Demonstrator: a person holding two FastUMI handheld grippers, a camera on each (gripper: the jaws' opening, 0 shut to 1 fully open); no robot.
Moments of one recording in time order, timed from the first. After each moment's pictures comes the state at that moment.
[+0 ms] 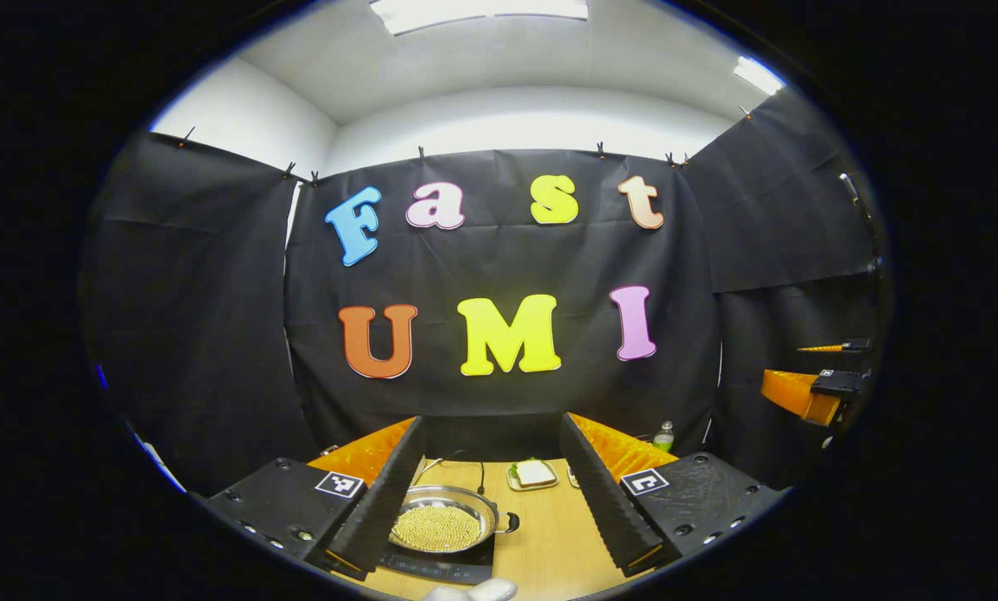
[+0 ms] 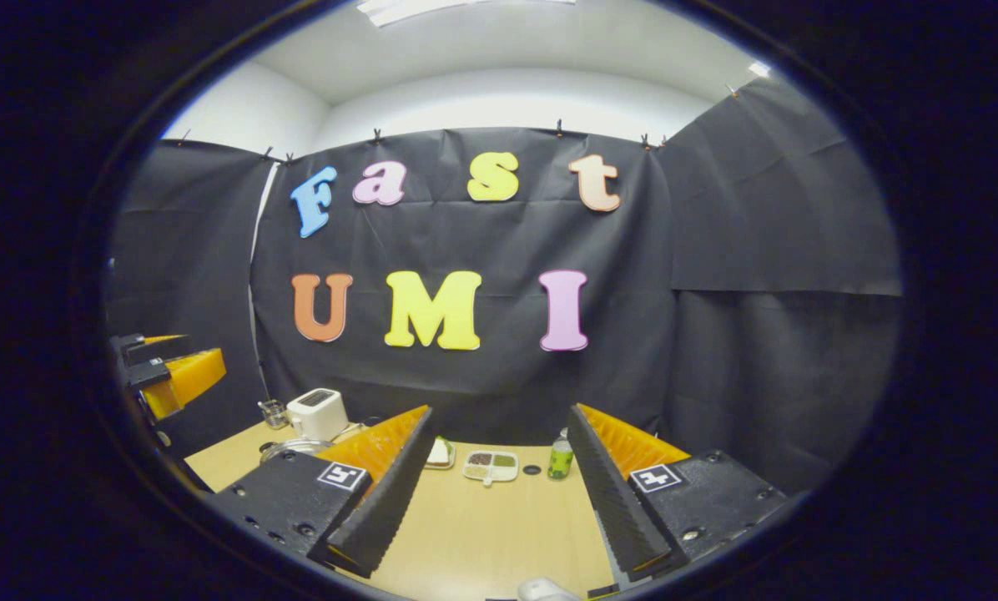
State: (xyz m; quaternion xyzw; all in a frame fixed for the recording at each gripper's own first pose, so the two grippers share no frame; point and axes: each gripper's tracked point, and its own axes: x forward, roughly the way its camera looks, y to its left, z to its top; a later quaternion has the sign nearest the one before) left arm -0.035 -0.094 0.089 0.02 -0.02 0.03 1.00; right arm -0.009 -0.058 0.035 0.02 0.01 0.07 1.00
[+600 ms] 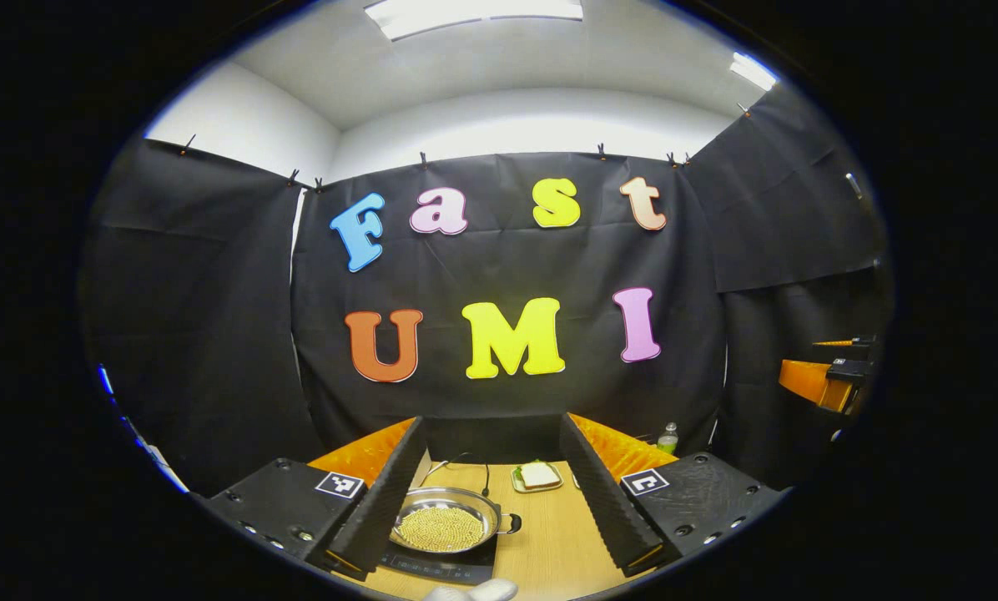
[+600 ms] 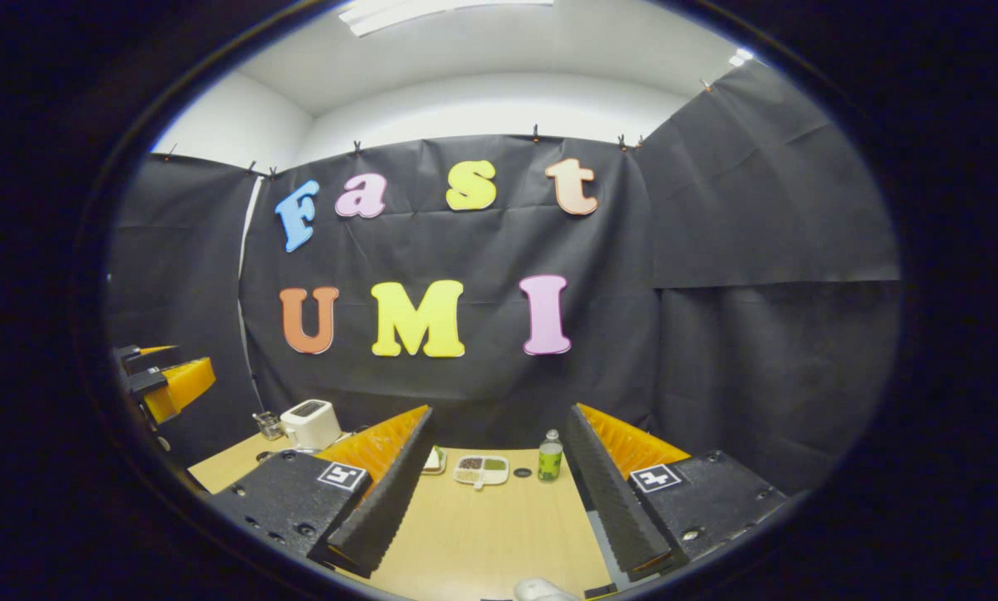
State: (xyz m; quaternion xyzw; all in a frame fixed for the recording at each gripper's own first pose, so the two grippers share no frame) left arm -0.038 -0.098 0.092 0.03 -0.03 0.04 1.00; right arm -0.013 -0.084 0.038 0.04 0.00 0.05 1.00
